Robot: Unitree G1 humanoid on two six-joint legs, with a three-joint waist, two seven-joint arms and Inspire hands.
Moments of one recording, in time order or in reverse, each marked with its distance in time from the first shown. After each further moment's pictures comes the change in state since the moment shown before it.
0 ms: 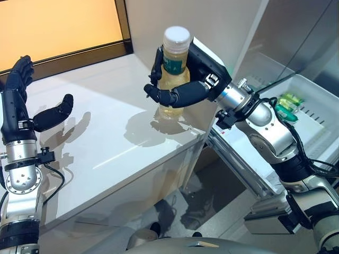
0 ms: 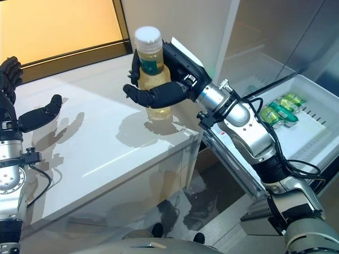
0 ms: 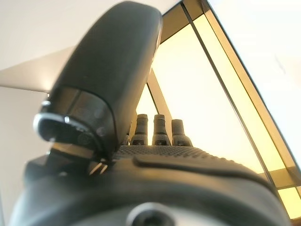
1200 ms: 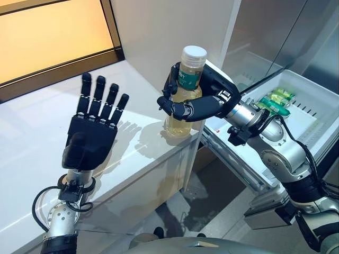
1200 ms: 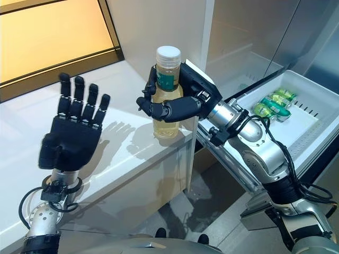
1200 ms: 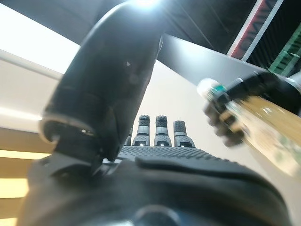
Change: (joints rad) left arm 0.091 -0.321 -0.099 -0.198 -1.343 0.737 -1.253; right arm 0.182 -0.072 -0.112 -0.143 0.157 0.098 0.050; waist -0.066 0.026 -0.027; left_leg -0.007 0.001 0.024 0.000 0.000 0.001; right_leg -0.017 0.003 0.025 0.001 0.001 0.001
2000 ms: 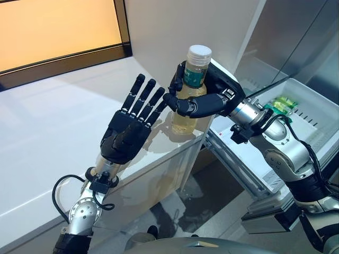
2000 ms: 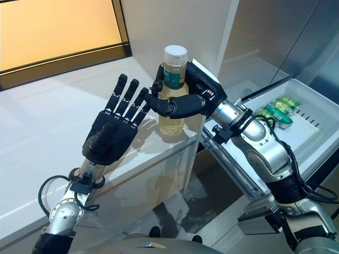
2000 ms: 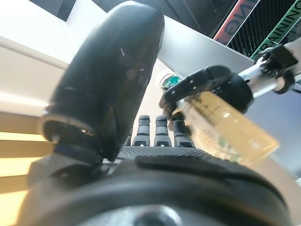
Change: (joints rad) left arm -0.014 0.032 -0.331 -0.152 0.184 -0.141 0.383; right arm 0.004 -0.019 -0.005 0.057 -0.003 -0.012 -0.046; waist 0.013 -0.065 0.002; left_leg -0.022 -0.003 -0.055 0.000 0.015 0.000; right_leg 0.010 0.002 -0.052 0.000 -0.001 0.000
